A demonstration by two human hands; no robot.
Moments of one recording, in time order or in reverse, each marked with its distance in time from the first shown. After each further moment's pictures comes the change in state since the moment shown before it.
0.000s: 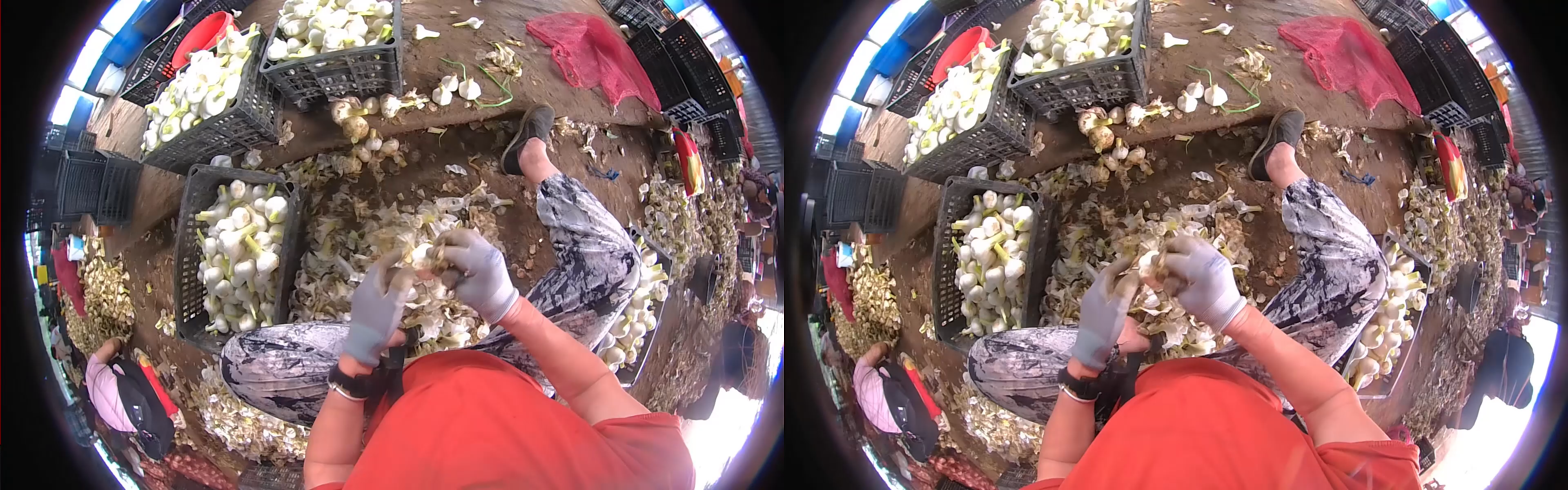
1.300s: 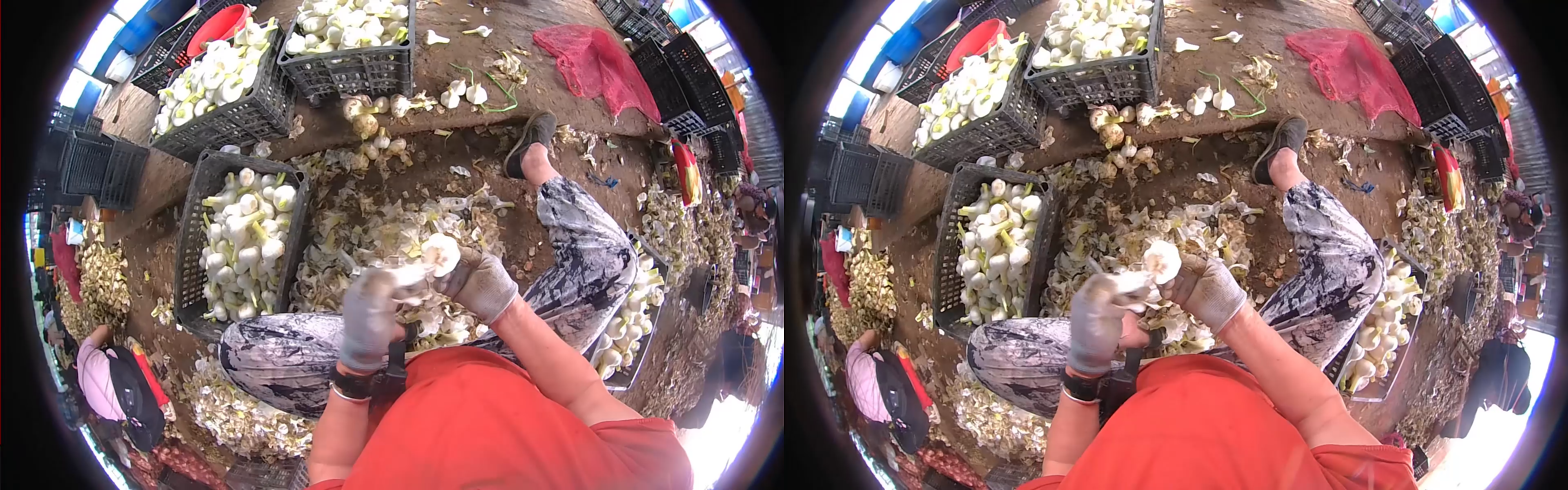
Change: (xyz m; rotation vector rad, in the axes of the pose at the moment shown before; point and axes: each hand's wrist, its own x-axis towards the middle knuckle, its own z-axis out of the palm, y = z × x) left_hand -0.031 0.002 -0.017 -0.449 -0.043 -0.075; right_hand -0.031 0.021 0.033 2.084 -0.066 0.804
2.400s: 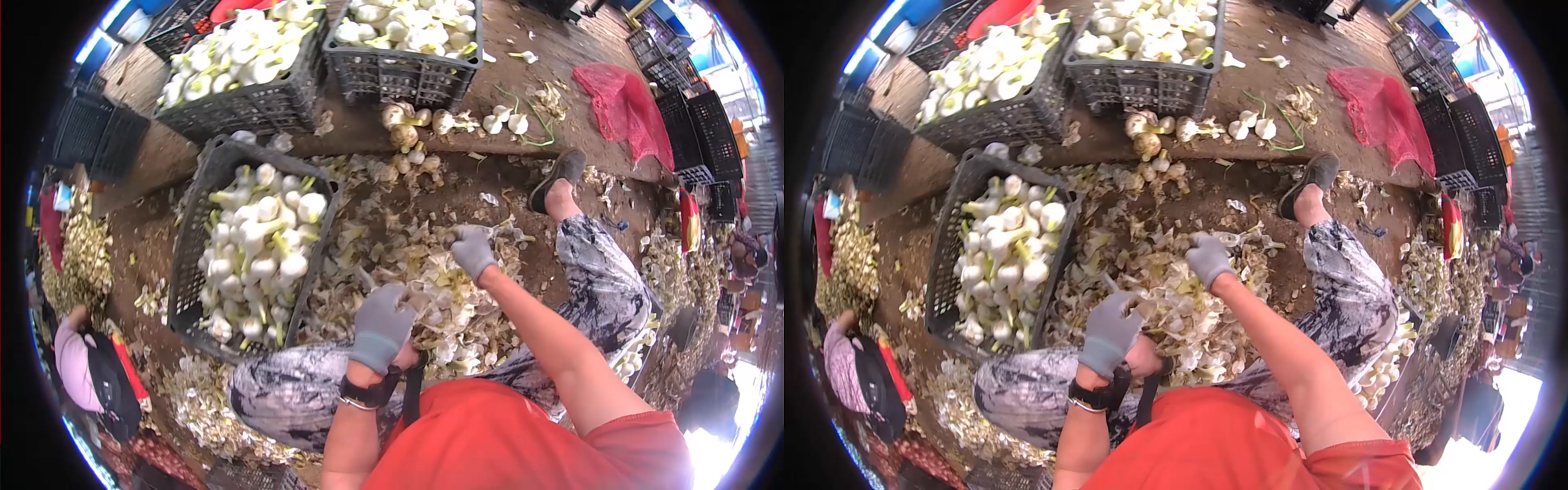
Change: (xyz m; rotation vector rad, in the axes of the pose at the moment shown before) left_hand 0.054 -0.025 -0.074 0.891 0.003 -0.060; right_hand 0.155 -0.029 -0.067 -1.940 0.570 -0.295
